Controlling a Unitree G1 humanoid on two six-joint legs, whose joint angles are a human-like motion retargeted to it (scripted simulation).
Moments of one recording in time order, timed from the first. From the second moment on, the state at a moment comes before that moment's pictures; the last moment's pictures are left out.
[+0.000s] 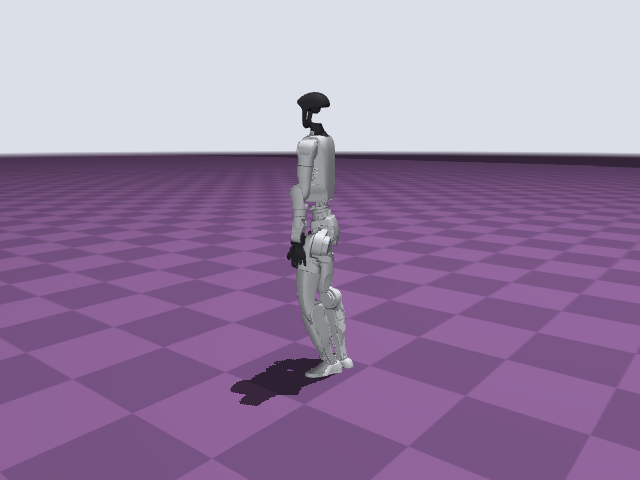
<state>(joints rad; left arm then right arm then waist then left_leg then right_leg) -0.13 0.14 -0.25 1.63 -0.10 -0.07 -0.31 -0.04 -0.04 0.33 1.43 0.22 -0.09 0.20 -0.08 -0.03 -0.17 -0.24 0.16 0.82 0.46 -0.50 0.16 -0.14 -0.11 -0.57 0.20 -0.35 -0.04</state>
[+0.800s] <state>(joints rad) -0.17 0.15 -0.30 1.49 -0.07 -0.10 -0.13 -0.14 -0.06 0.40 1.39 0.16 -0.11 0.08 -0.05 -0.10 -0.03 -0.17 0.03 0.41 0.29 -0.42 0.11 -0.19 -0.05 -0.30 0.28 -0.43 -0.06</state>
